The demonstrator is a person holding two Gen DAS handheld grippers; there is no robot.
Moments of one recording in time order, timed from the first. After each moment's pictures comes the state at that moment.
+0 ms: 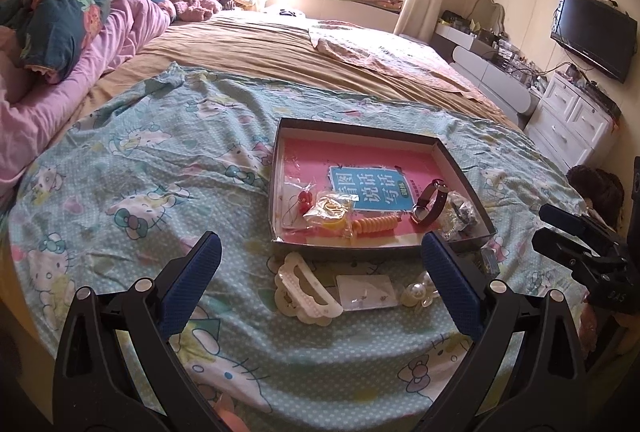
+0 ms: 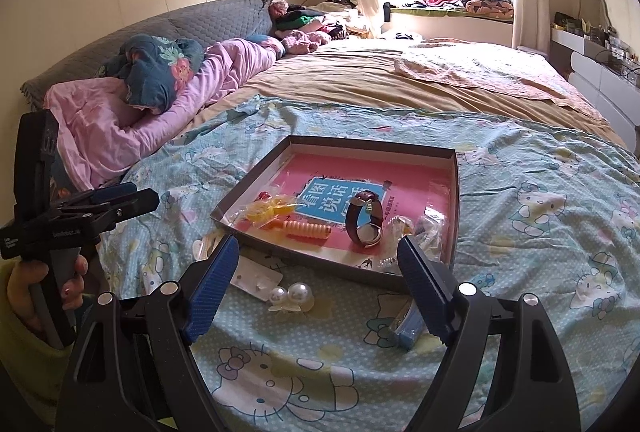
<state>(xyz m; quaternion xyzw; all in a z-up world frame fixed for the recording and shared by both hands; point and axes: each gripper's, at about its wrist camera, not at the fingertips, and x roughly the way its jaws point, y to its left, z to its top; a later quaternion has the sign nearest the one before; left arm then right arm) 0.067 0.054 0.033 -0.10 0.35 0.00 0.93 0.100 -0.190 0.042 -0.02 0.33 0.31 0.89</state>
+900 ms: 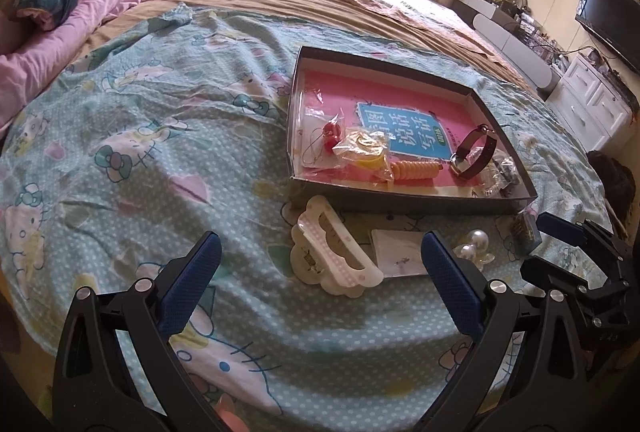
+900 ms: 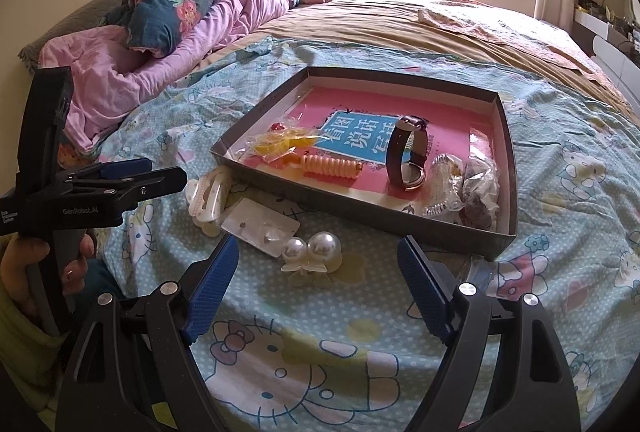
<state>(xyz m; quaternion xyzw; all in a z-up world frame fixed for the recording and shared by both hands) 0.086 0.066 -0.029 -0.12 0.43 0.02 0.90 0.108 -0.150 -0.020 -0.05 0.40 0.32 0.86</state>
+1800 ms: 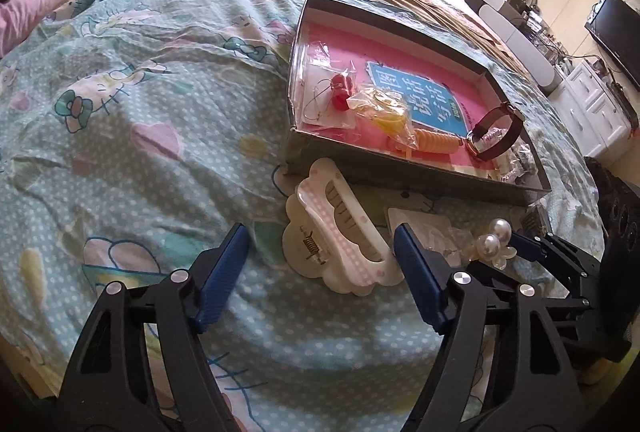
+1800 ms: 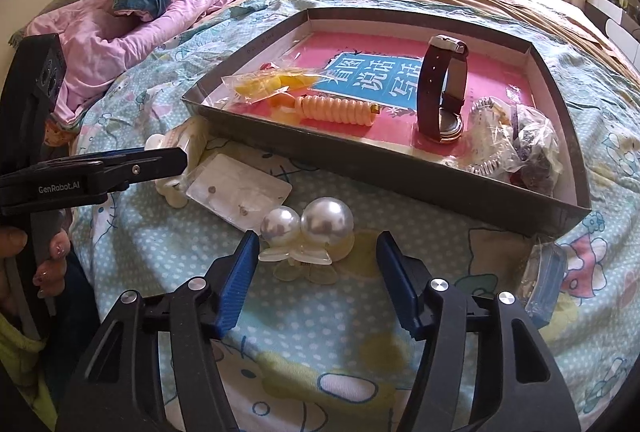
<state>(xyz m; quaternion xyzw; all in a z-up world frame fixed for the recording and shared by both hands) 0.103 0.072 -0.066 -0.16 0.46 0.00 0.87 0.129 -0.128 -0.072 -0.07 0.44 0.33 0.83</state>
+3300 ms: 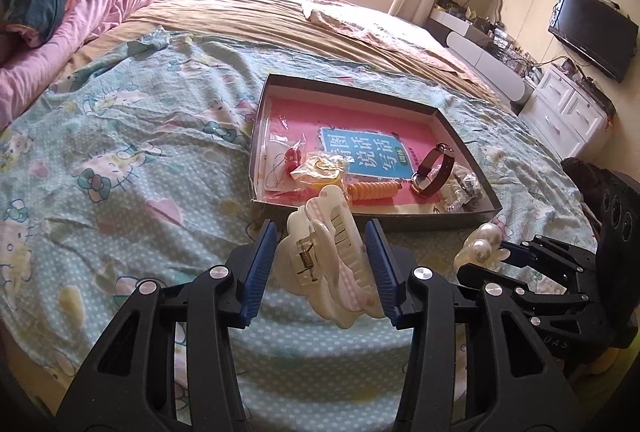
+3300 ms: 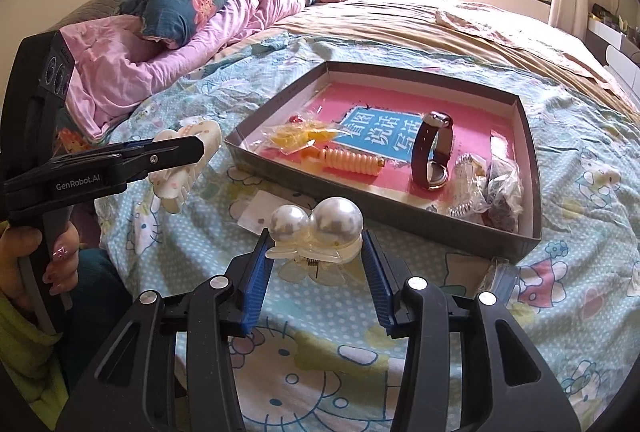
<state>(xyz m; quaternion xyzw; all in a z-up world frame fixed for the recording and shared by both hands) 0.077 0.051 -0.005 -0.12 0.37 -0.02 0.92 0.102 -0.144 -0.018 -0.06 0.38 0.35 0.85</state>
